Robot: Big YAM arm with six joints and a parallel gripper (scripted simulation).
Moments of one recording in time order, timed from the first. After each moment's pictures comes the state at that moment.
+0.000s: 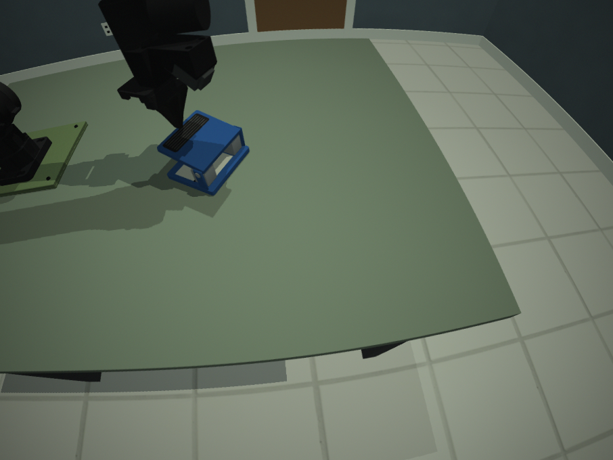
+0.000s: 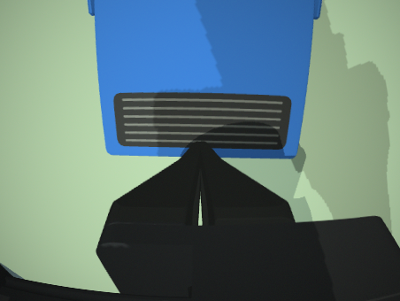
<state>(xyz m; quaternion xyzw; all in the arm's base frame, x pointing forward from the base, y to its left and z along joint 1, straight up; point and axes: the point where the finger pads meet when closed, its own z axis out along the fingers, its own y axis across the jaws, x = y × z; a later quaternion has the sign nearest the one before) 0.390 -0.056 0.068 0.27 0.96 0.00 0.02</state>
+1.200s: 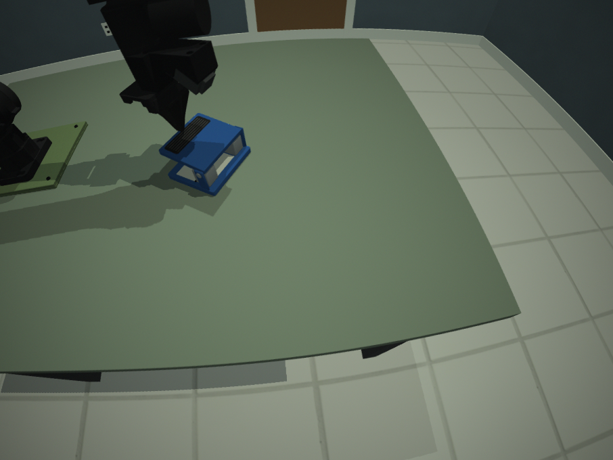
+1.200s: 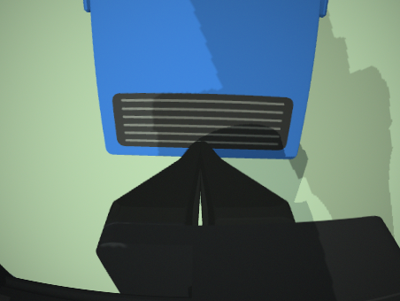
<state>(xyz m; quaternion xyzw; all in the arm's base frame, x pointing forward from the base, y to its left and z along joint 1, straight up) 0.390 -0.055 0.061 0.27 0.96 0.00 0.02</state>
